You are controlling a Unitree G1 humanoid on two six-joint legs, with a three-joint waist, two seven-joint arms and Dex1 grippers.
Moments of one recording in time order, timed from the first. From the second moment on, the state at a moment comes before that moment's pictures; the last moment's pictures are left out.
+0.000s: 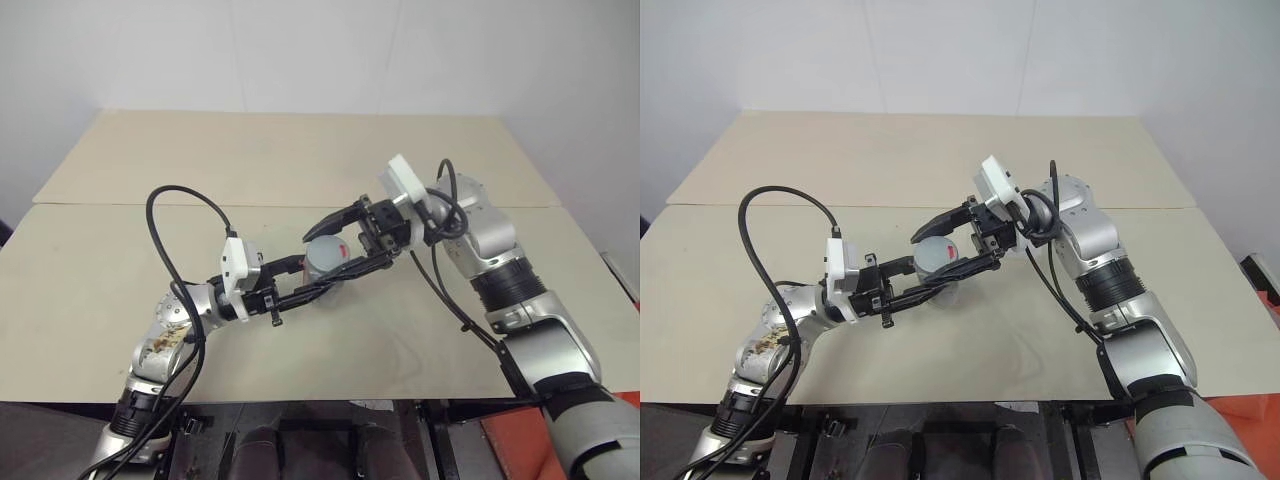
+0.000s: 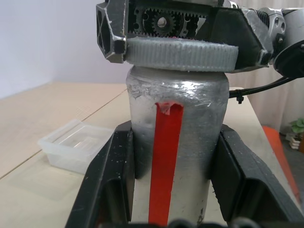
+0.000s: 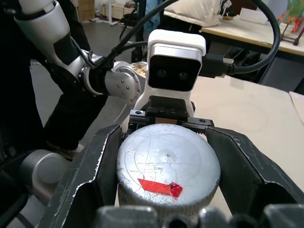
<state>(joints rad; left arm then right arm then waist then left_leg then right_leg) -0.29 0.43 -0.06 -0.20 -0.51 0.16 -1.01 -1.01 -0.46 0.34 0.41 0.58 0.06 1.57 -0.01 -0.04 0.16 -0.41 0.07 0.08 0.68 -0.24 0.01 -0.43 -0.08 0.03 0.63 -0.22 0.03</state>
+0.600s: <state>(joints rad) -0.27 0.38 -0.01 -0.14 -0.49 0.09 -0.96 -0.77 -0.53 0.16 0.03 0.53 0.20 1.34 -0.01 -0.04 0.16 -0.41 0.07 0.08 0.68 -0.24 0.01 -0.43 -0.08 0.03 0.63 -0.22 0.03</state>
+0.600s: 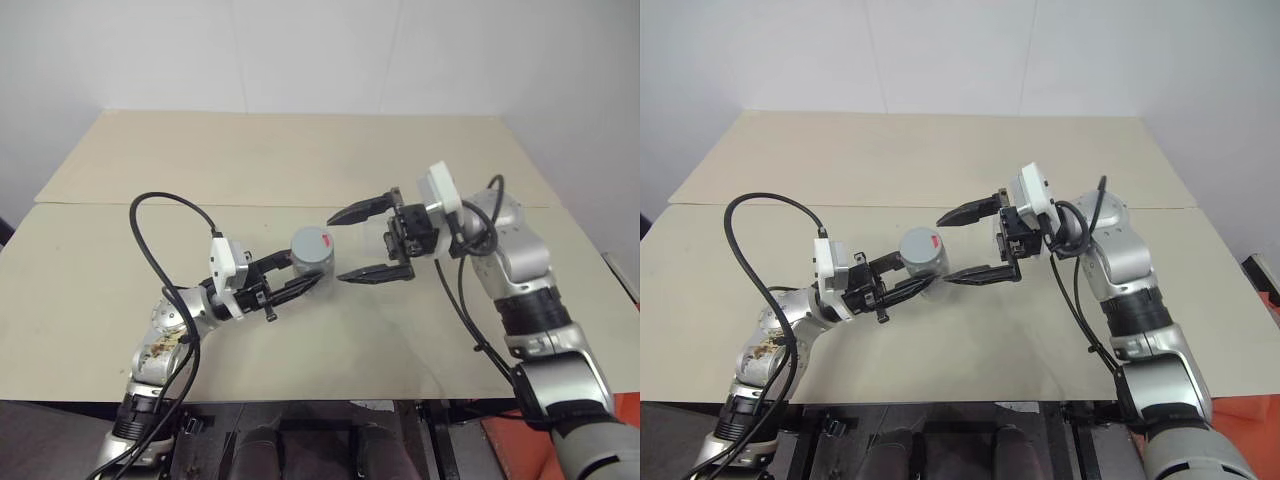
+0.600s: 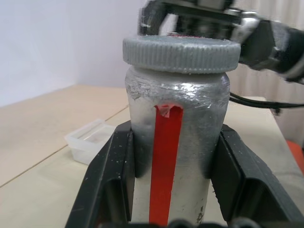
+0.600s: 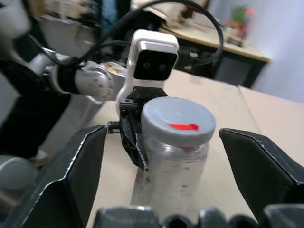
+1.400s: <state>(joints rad) -0.28 0.35 -0.02 -0.12 -0.47 0.09 -0.92 -0.61 -0.38 0.20 -0.30 0.33 0.40 0.76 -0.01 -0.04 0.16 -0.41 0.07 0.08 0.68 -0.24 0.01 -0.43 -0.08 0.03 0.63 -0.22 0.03</state>
